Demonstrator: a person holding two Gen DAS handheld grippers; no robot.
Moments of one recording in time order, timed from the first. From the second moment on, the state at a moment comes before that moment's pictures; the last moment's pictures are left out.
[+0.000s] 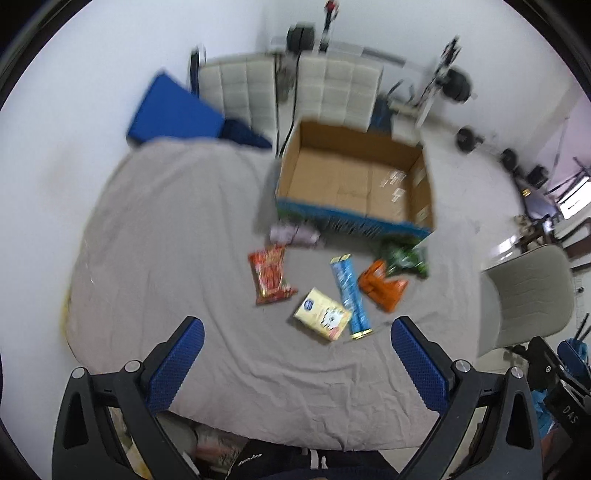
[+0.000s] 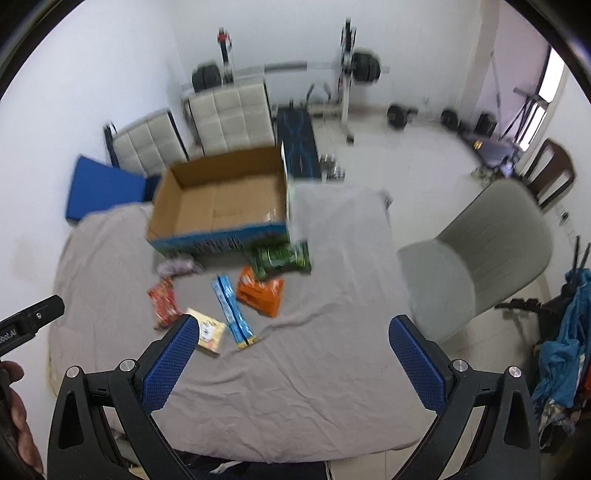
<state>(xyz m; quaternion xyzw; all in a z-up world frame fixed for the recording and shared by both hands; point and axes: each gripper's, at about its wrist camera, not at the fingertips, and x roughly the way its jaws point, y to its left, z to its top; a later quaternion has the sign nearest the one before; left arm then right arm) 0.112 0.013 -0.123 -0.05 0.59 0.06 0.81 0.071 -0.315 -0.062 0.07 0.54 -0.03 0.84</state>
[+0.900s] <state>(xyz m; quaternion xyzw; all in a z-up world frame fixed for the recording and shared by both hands) 0.184 0.015 -0.436 -0.32 0.78 0.14 0.52 0.281 -0.239 -0.389 -0.07 0.73 0.10 0.67</state>
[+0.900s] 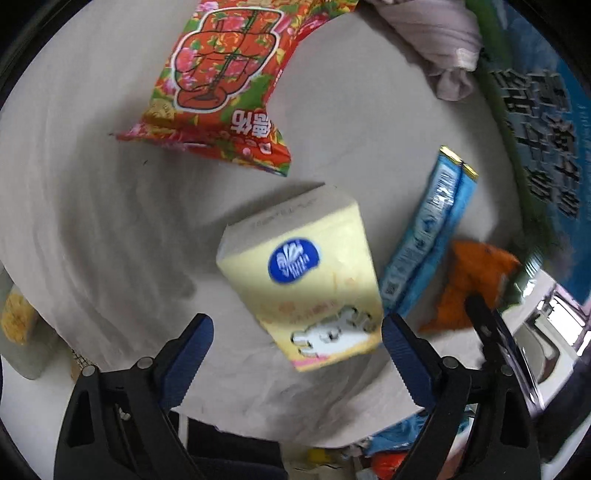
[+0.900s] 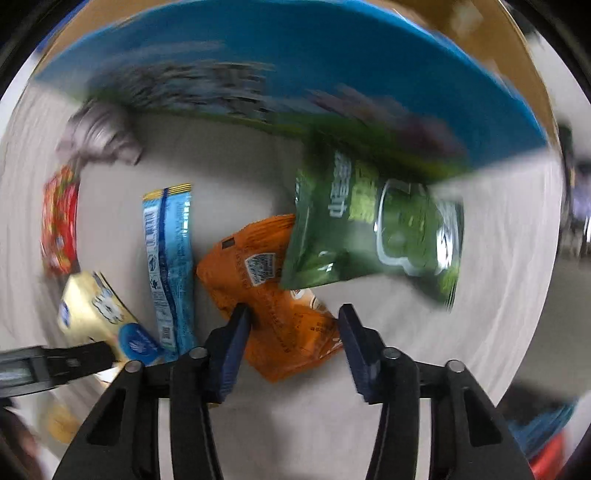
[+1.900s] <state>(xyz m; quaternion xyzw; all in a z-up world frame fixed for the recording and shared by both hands) 0.185 -0.019 -0.434 -0.23 0.78 0.11 0.57 0.293 -0.258 -0.378 -0.04 0.75 0.09 0.65</state>
